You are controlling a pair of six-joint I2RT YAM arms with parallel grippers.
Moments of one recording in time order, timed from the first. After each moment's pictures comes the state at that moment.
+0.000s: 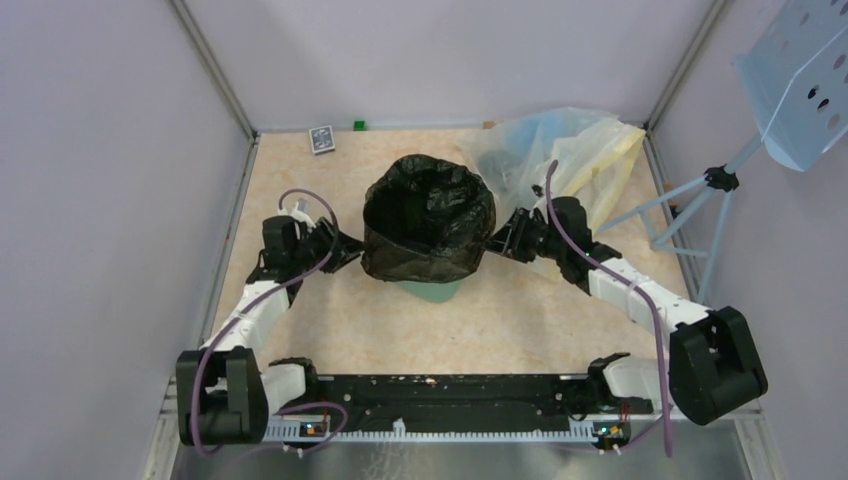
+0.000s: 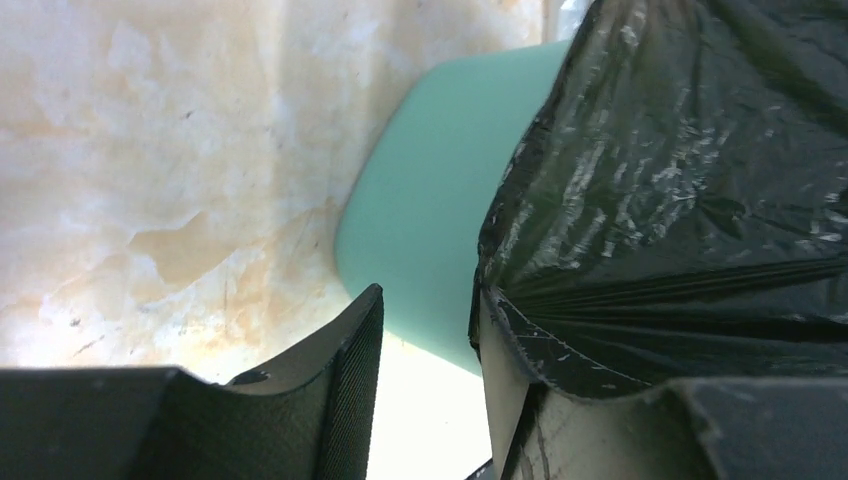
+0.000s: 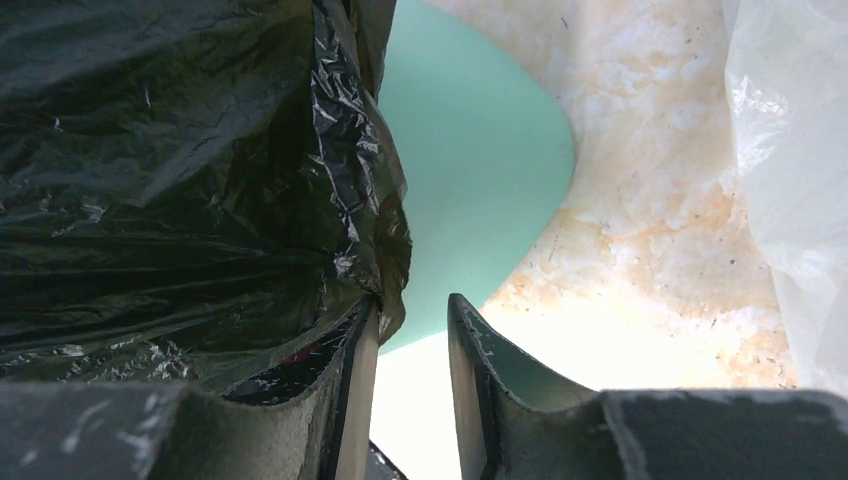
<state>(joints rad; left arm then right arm) 0.04 1.12 0.56 -0.03 0.59 -0.77 0.41 1.24 0.68 0.03 -0.40 0.77</state>
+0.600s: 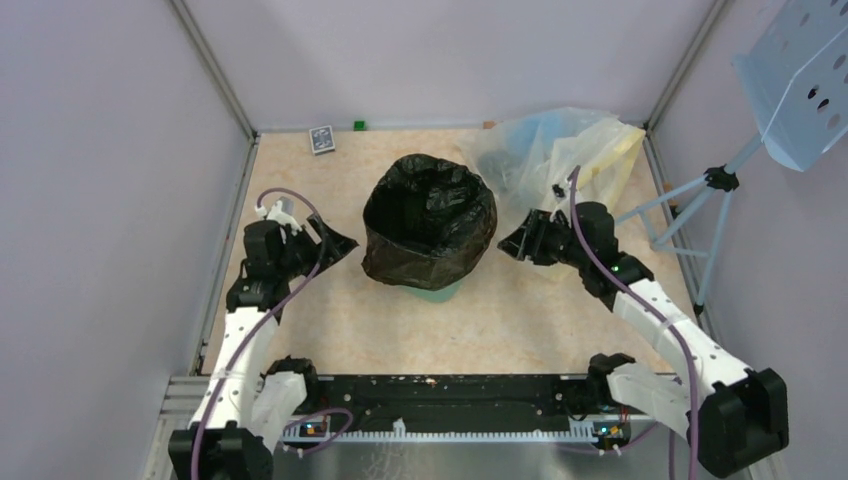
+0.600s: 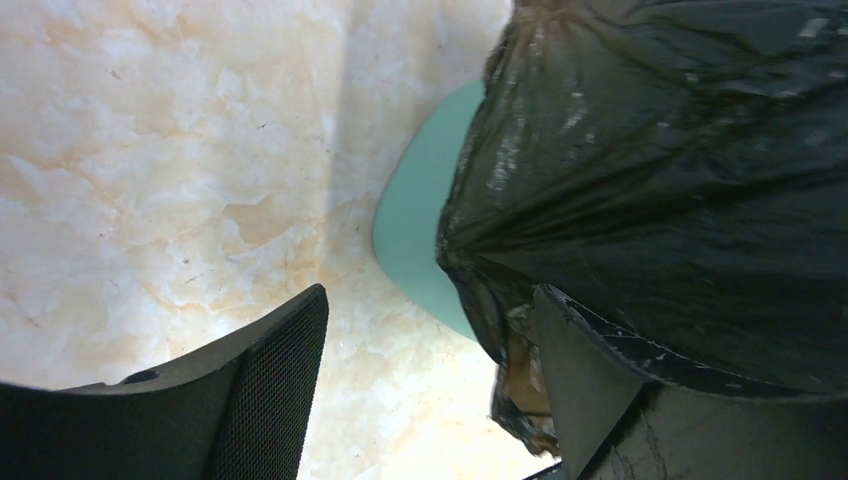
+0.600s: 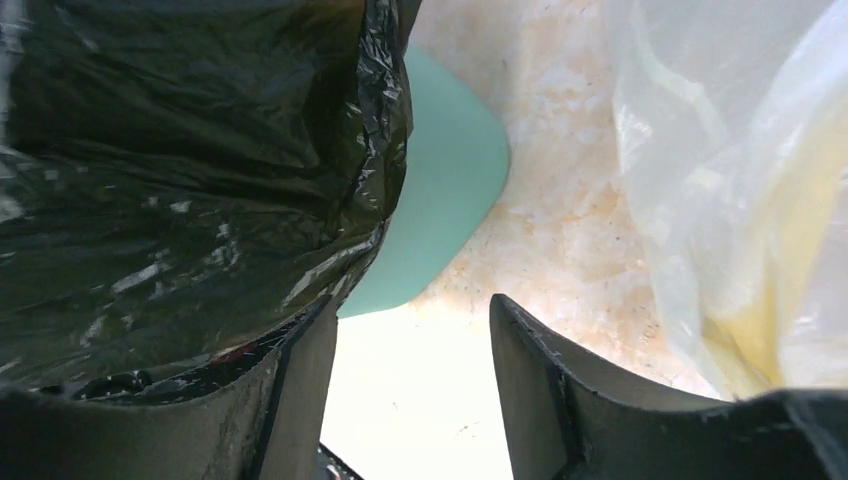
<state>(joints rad) 0.04 0.86 0.62 -0.33 0.42 -0.64 0.38 1.01 0.68 -0.16 -0.31 0.60</state>
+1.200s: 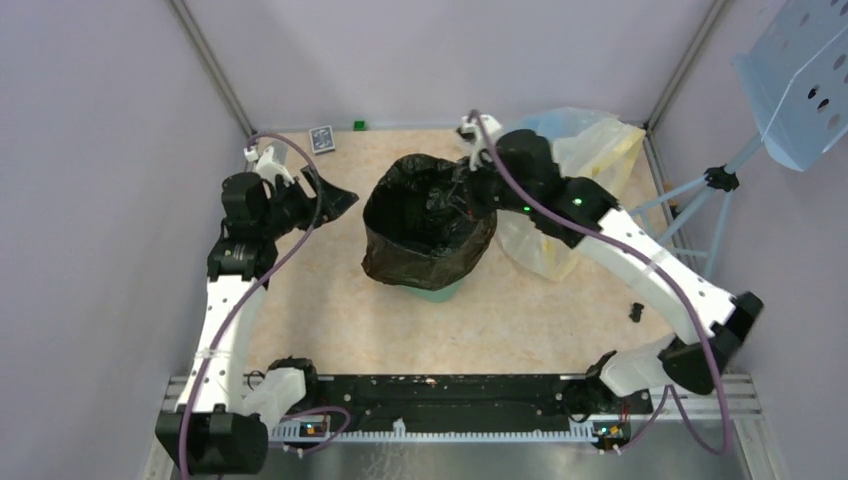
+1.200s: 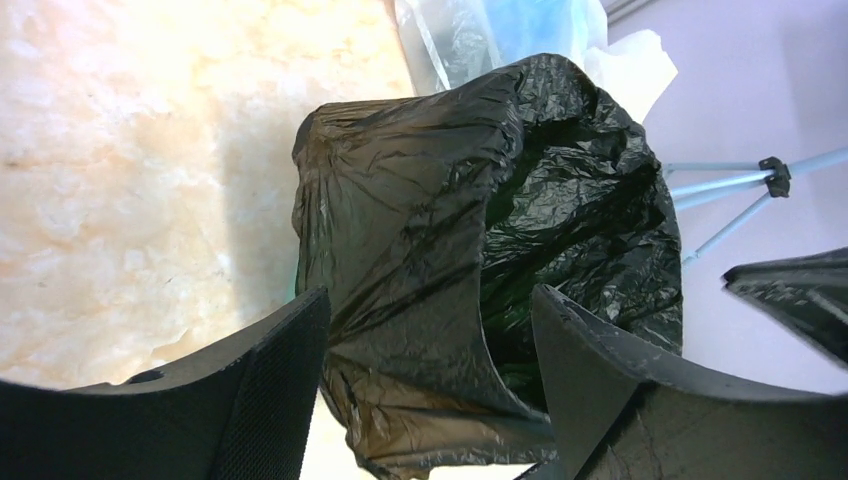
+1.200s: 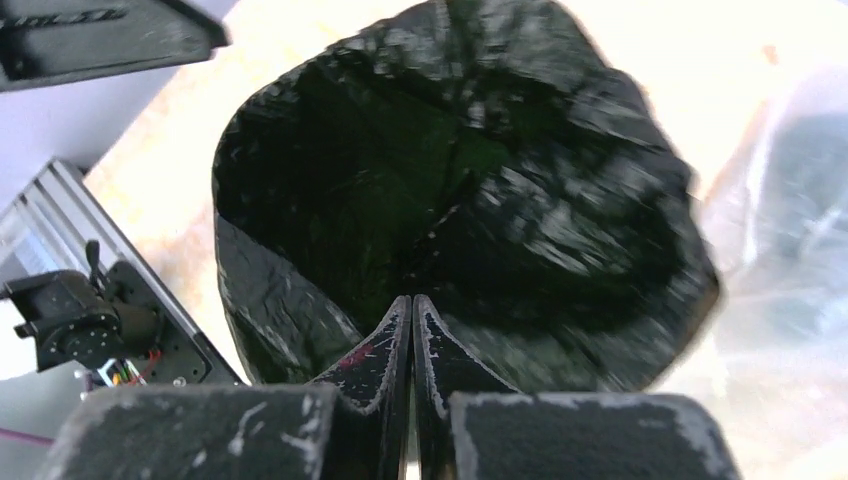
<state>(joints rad) 0.02 0.95 1.00 -0.39 0.54 -0.57 0.77 1.32 1.50 -0.59 -0.07 0.22</state>
